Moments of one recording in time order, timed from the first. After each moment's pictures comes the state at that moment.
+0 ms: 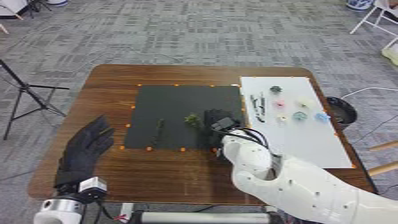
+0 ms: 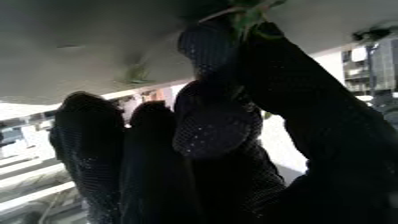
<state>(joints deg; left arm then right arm) 134.3 -49.5 -92.0 -120.2 37.3 14.1 26.3 -54.5 -55.8 17.6 -98.1 -120.4 4.0 41.5</state>
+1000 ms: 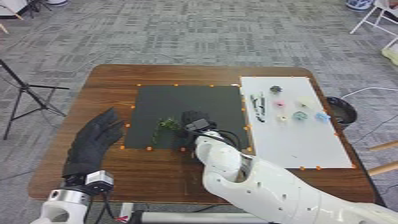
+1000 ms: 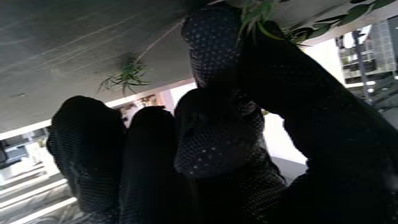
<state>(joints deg) 129.9 -48.6 -89.6 -119.6 37.8 11.7 25.1 -57.8 -67.8 20.9 -94.0 -123.3 1.0 45.2</state>
